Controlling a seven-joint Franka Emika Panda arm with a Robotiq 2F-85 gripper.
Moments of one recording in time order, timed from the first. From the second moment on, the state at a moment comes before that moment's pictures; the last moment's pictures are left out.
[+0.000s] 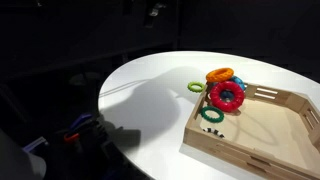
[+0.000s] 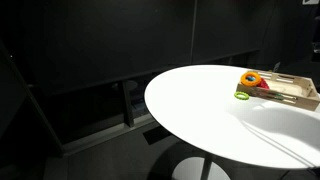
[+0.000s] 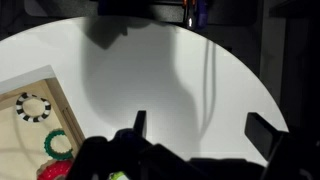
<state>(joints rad) 0.00 -0.41 -0.12 -2.37 0.08 1.73 -0.11</state>
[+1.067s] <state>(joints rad) 0.00 -0.37 -0.06 -2.30 0.08 1.84 -0.03</state>
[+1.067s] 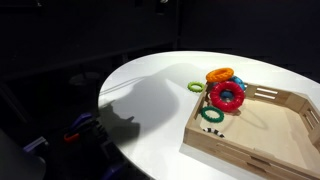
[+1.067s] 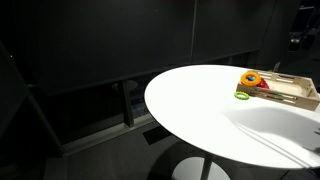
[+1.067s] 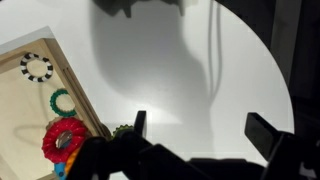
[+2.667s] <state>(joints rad) -0.06 0.08 -0.06 -2.03 -0.03 2.03 0.07</state>
